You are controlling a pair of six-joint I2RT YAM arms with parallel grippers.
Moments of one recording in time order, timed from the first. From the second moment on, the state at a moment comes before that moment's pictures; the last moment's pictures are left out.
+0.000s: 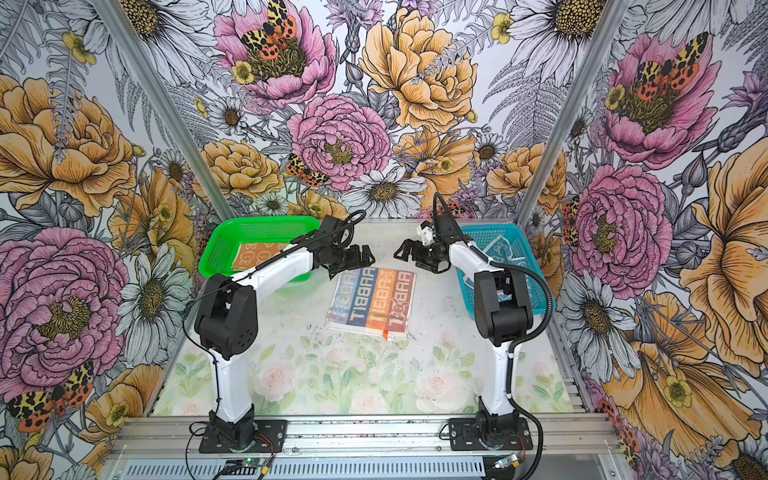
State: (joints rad) left arm -0.48 1.98 1.60 -0.54 0.21 -0.52; right arm 0.17 2.04 1.55 -0.49 -0.62 0.37
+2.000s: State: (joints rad) left arm -0.73 1.94 1.28 -0.41 0.26 -0.67; right arm 0.19 2.22 1.60 -0.53 -0.43 0.25
